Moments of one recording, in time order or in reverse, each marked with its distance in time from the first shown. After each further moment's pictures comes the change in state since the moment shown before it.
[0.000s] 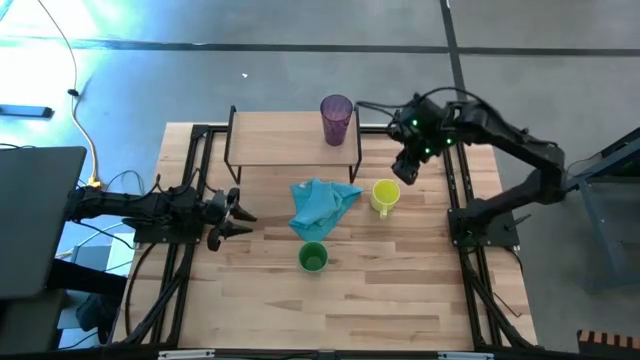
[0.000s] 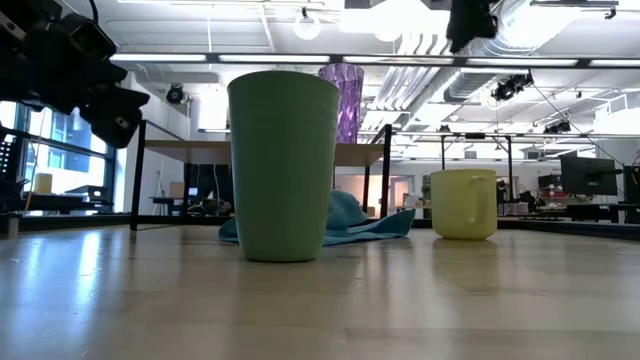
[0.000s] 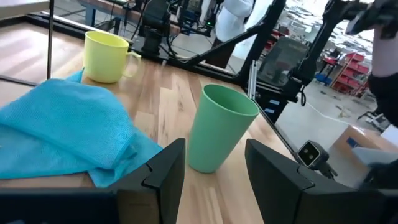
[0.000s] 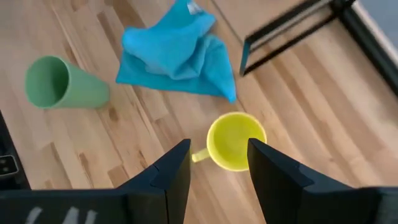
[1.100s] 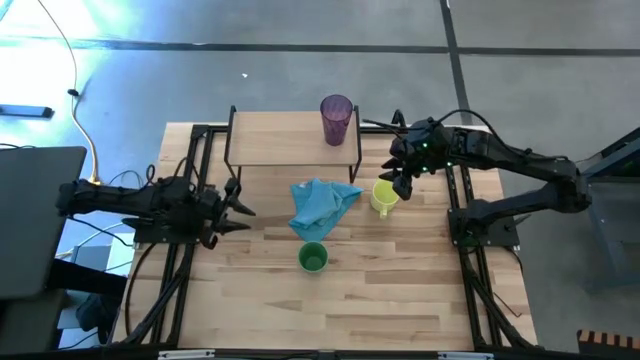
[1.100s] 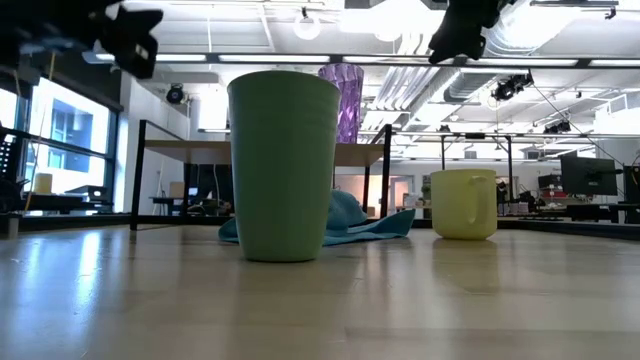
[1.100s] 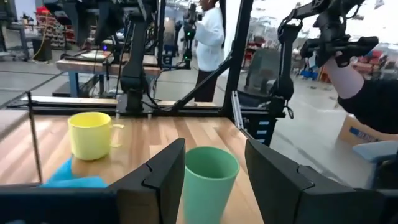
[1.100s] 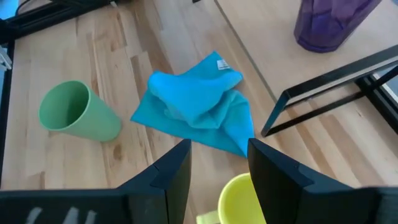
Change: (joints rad) left arm 0.000 0.192 0.217 0.096 0.059 0.226; right arm 0.066 -0.211 -0.411 0.514 0.003 -0.083
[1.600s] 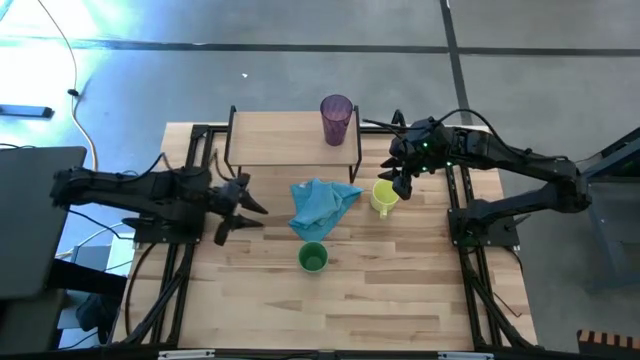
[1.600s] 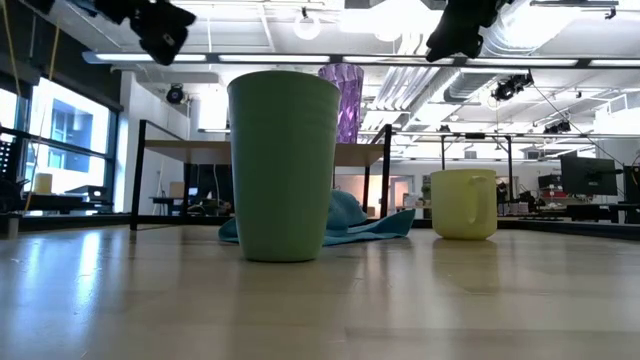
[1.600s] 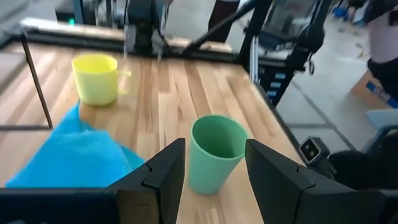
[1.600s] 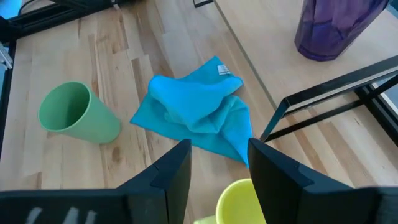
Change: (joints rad) left arm 0.000 0.360 0.373 -0.356 -0.028 -0.028; right arm 0.000 0.000 0.000 0.018 0.000 -0.024
